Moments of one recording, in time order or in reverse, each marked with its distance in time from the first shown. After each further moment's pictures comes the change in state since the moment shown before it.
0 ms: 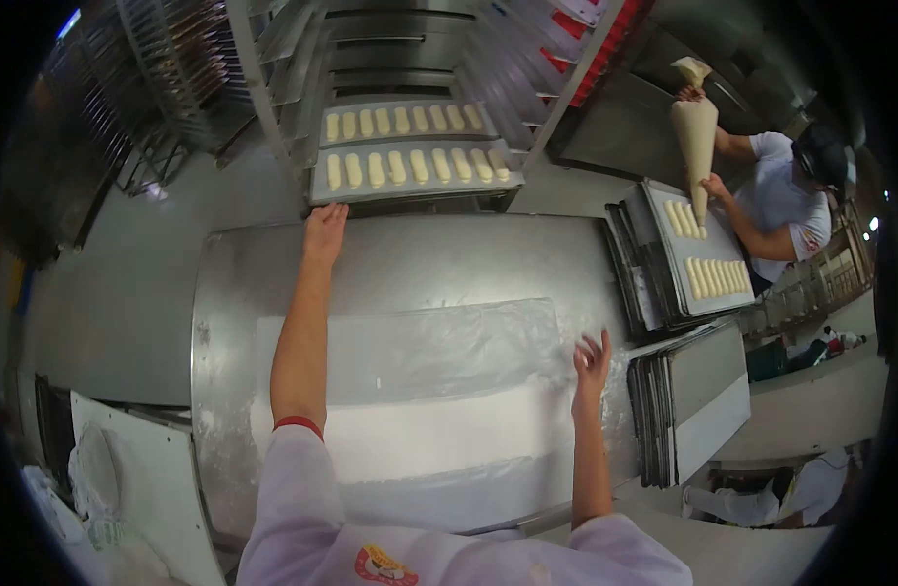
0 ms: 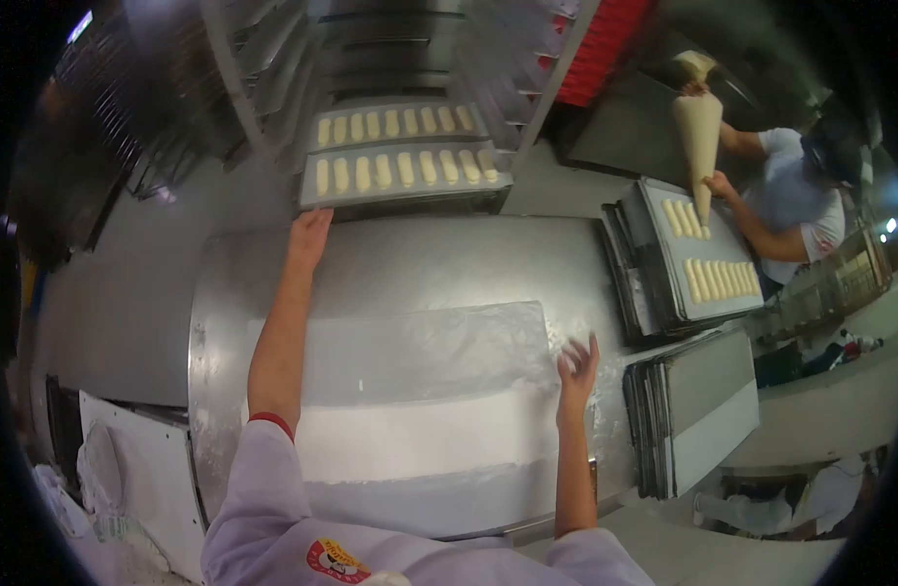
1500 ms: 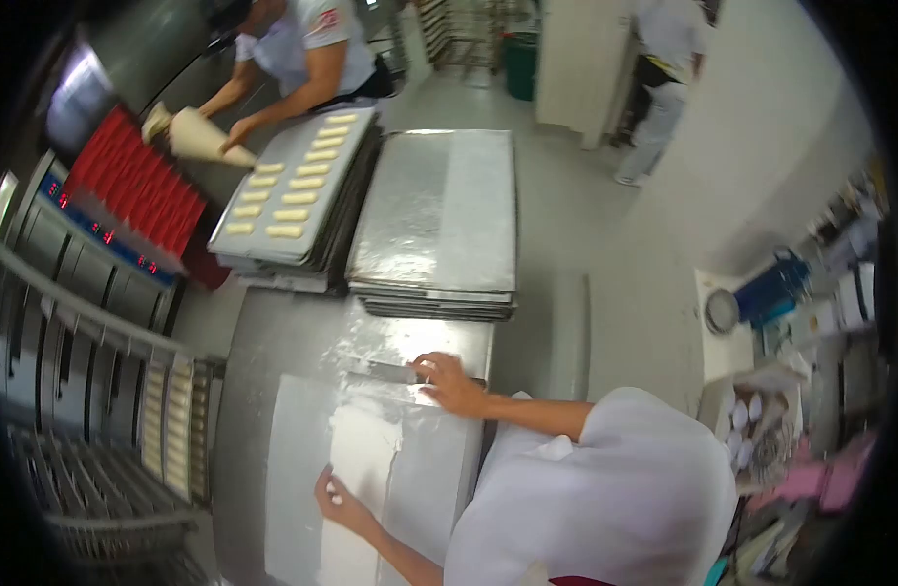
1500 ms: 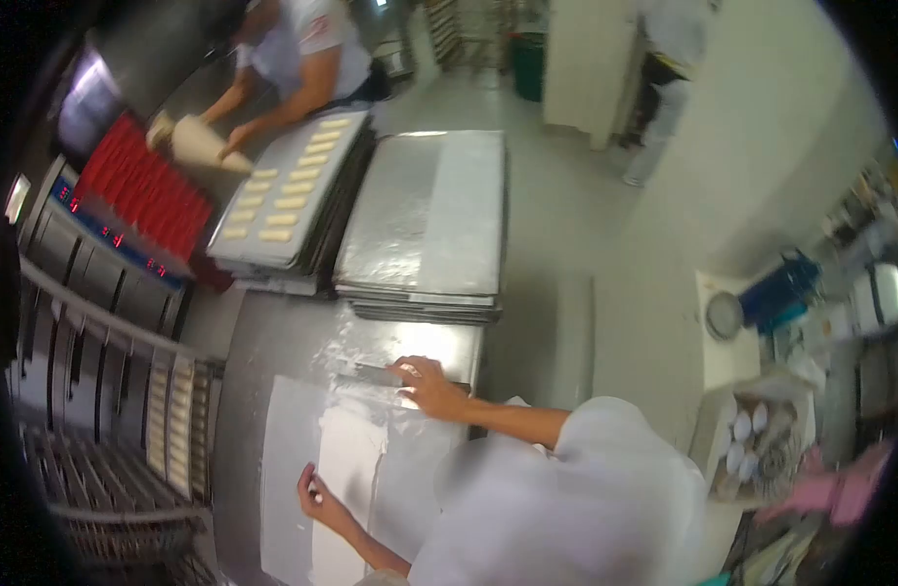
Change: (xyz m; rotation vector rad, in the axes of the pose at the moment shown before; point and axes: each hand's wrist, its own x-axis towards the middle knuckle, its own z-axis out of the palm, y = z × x) left_hand -0.445 -0.170 0.161 1.602 -0.470 0.362; right_hand -0.156 0.017 -0.174 -0.689 0.170 -0.258
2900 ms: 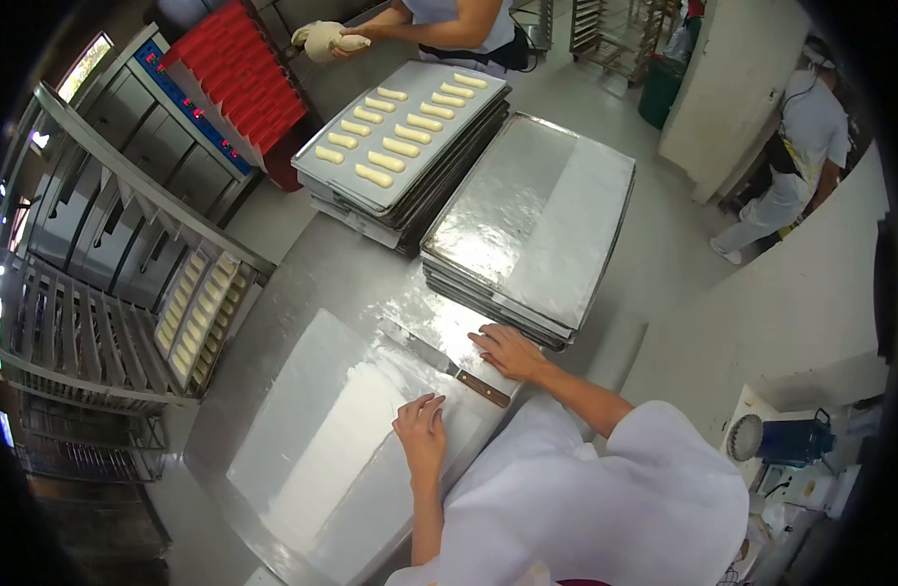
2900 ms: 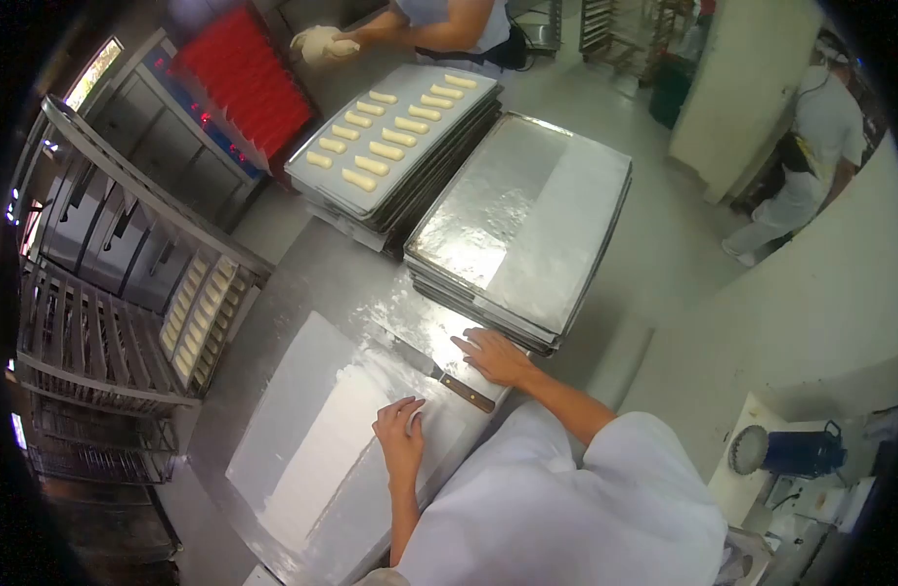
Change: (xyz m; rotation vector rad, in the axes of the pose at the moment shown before) left_hand -0.051 0.080 0.115 0.220 -0.381 0.200; right_hand 0.042 0.110 -0.041 -0.157 -0.370 -0.334
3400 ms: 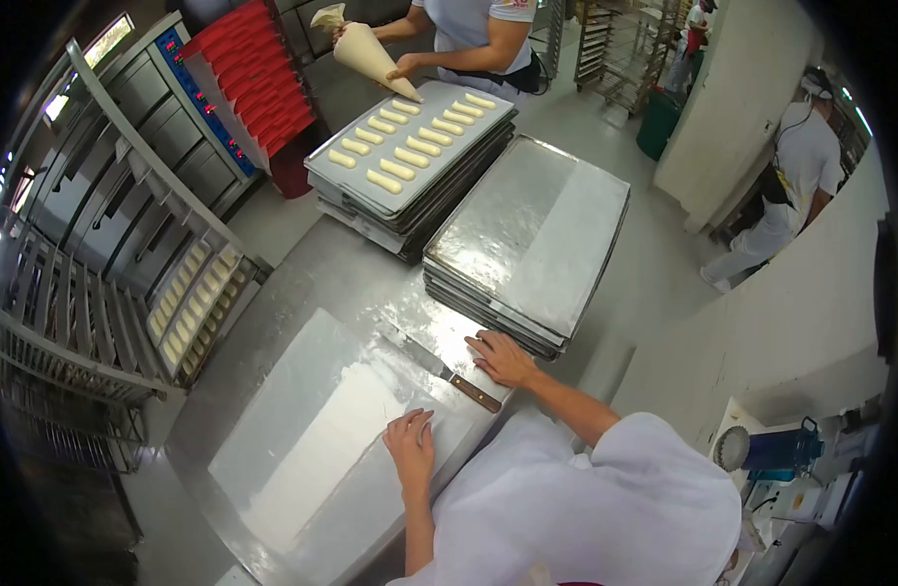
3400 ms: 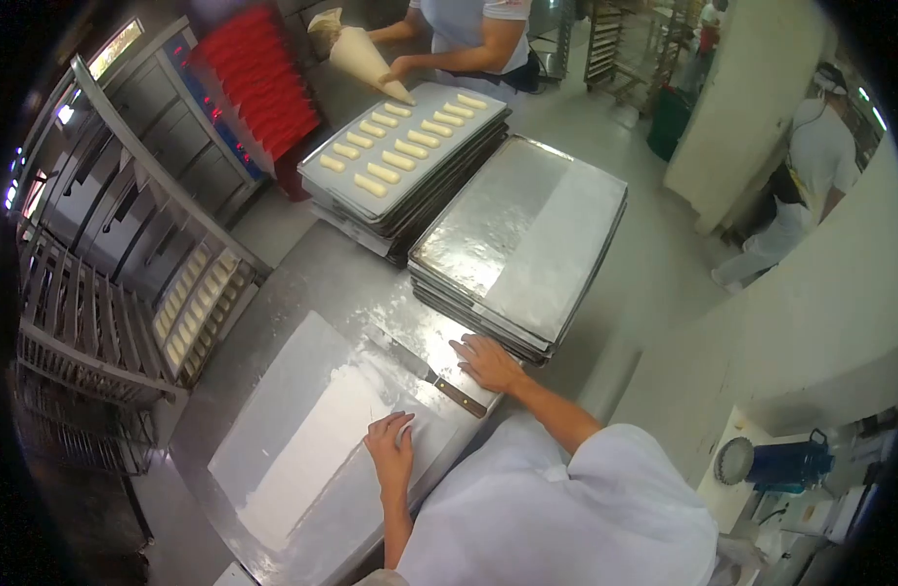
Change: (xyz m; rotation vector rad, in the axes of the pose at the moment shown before) left_hand -0.028 -0.010 -0.005 -0.044 0.072 -0.054; right_hand 0.002 -0.010 -0.007 -0.034 -0.016 0.049
